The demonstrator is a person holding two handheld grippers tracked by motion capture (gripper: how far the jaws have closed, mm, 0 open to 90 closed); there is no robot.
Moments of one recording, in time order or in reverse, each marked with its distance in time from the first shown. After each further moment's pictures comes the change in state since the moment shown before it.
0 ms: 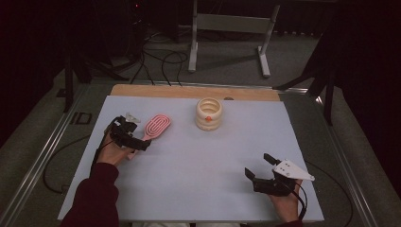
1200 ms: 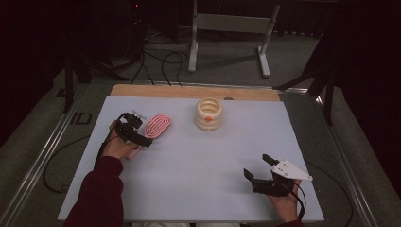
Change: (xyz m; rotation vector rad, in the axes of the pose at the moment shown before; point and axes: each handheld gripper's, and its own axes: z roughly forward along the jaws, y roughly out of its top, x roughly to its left) left arm 0.003 0.016 0.022 0.122 0.038 0.010; right arm 0.002 -0.002 0.003 0.010 0.006 -0.010
